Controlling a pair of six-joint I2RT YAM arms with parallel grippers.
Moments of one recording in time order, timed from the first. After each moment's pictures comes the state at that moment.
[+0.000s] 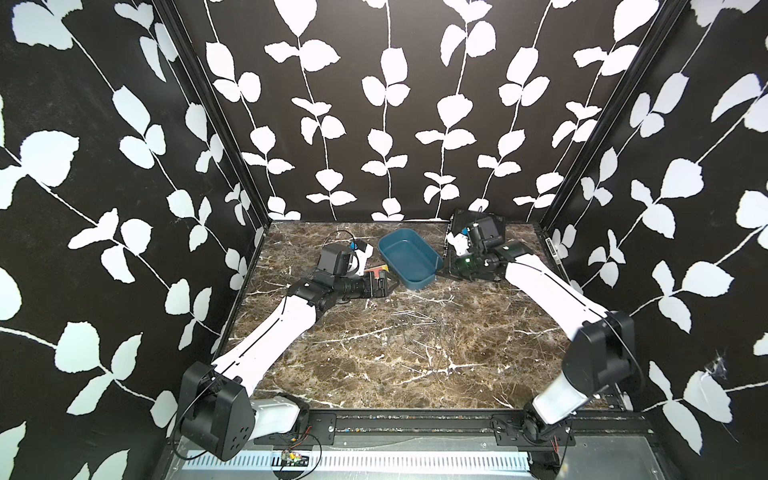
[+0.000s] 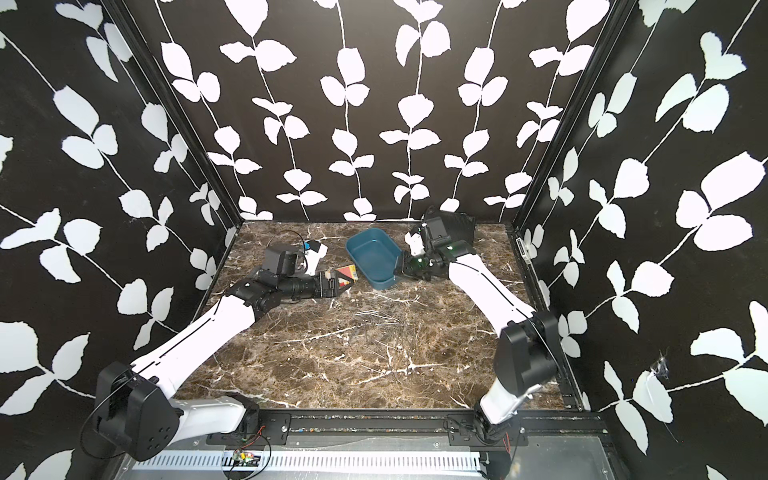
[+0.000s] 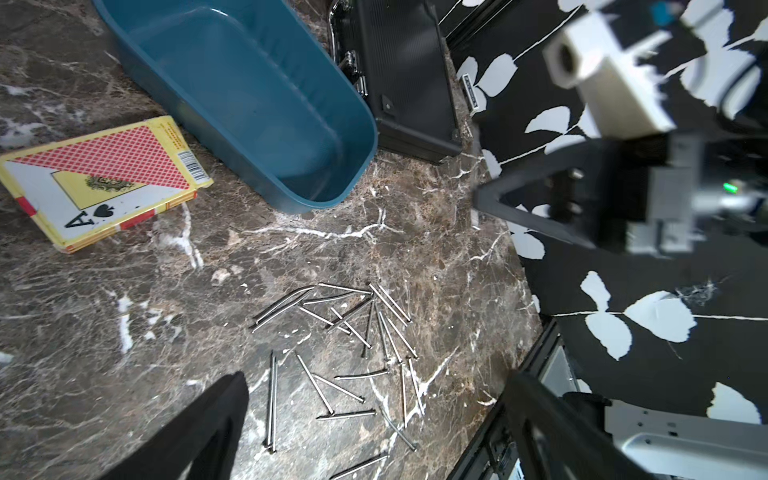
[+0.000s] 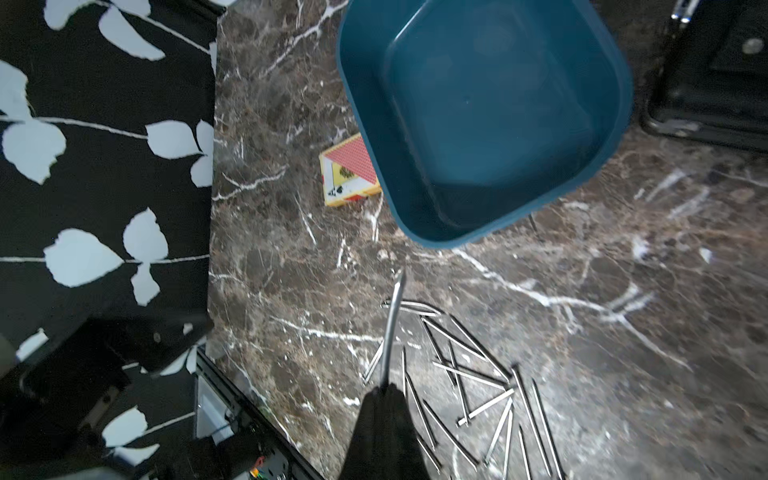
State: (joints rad) left arm -0.46 1.28 1.02 -0.39 0.50 -0.49; right arm 0.41 1.69 1.47 -0.69 -0.53 0.53
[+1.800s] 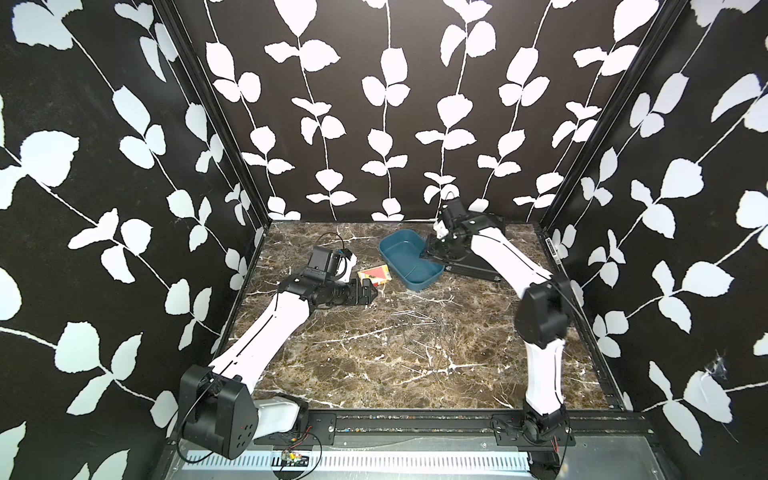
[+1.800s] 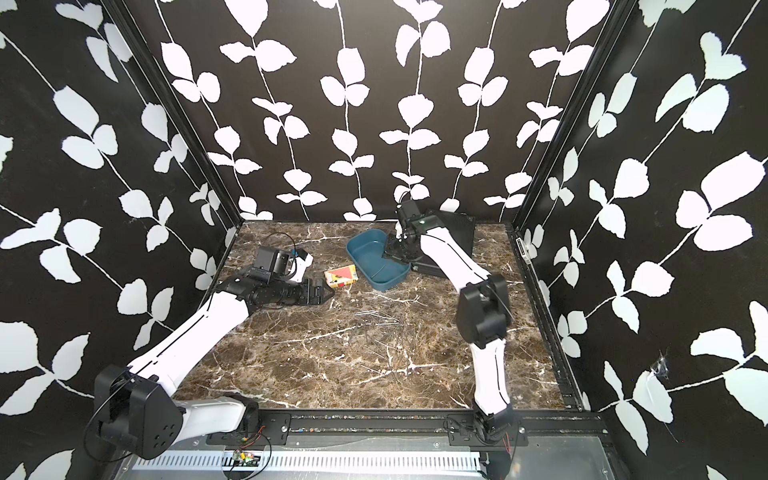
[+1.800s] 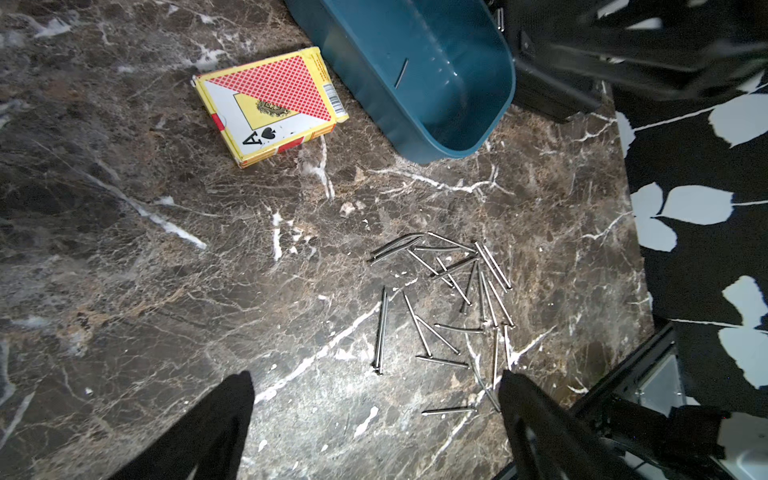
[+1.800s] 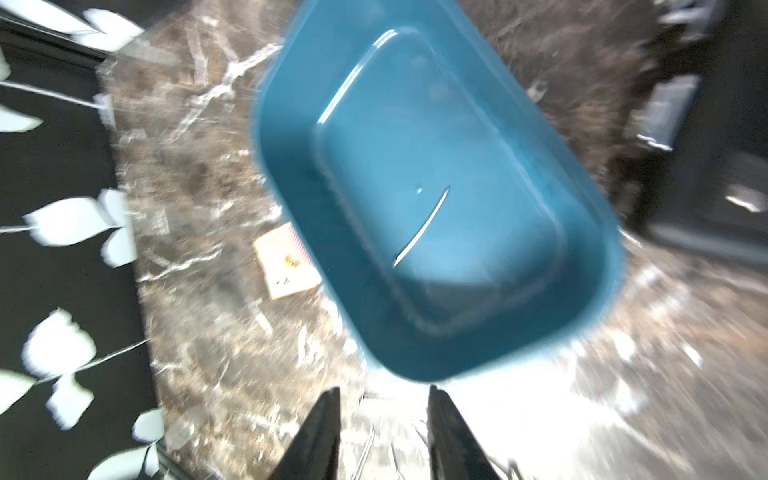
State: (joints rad) left arm -0.38 1.29 1.05 -0.69 0.35 -0.31; right arm 0.44 1.98 1.87 -0.92 -0.34 0.57
